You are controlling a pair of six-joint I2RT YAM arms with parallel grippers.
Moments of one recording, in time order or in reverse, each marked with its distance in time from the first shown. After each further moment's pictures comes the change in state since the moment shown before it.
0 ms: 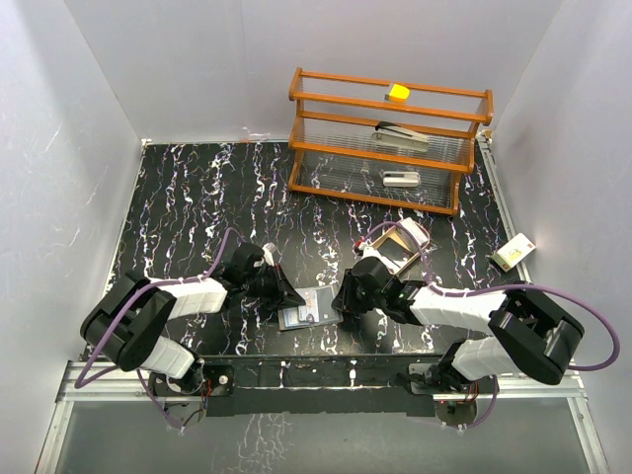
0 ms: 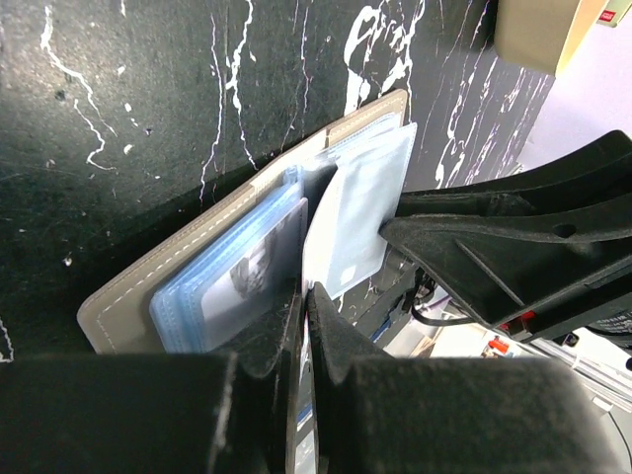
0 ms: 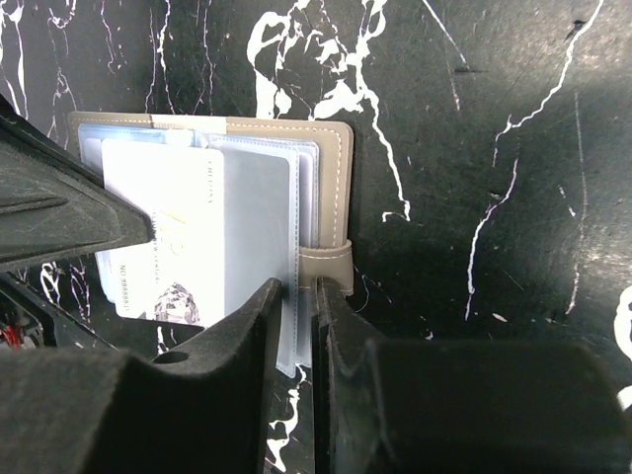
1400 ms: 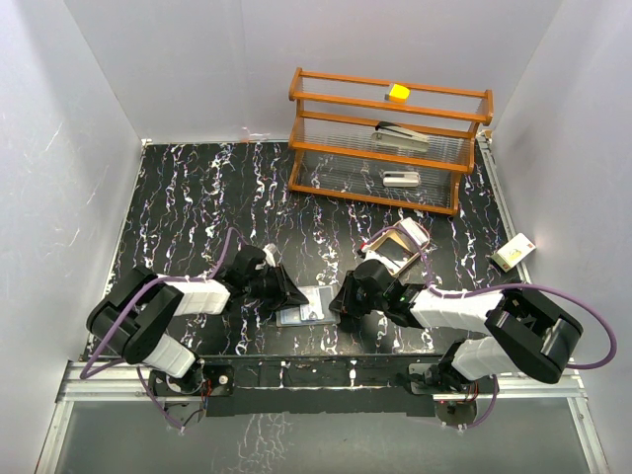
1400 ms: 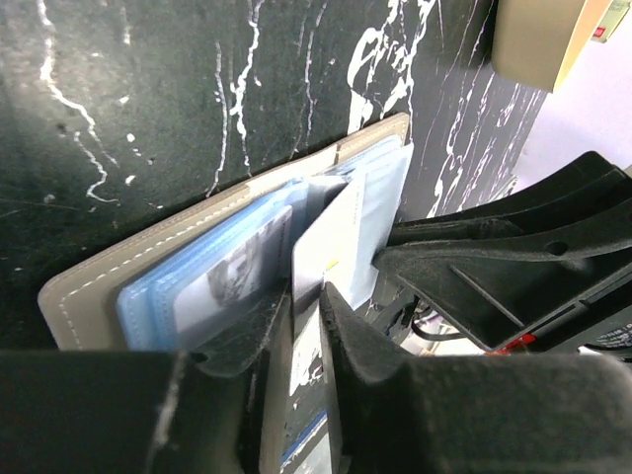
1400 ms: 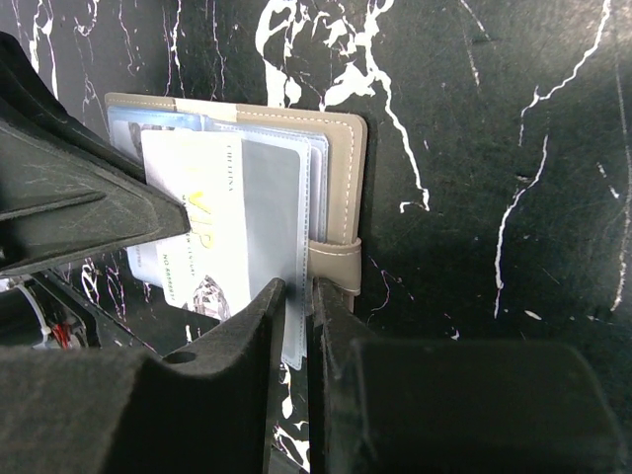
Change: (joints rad) left arm -0.014 0.050 -0.034 0.131 -0.028 -0.034; right arm 0.000 0.009 -0.043 0.087 -0.037 0.102
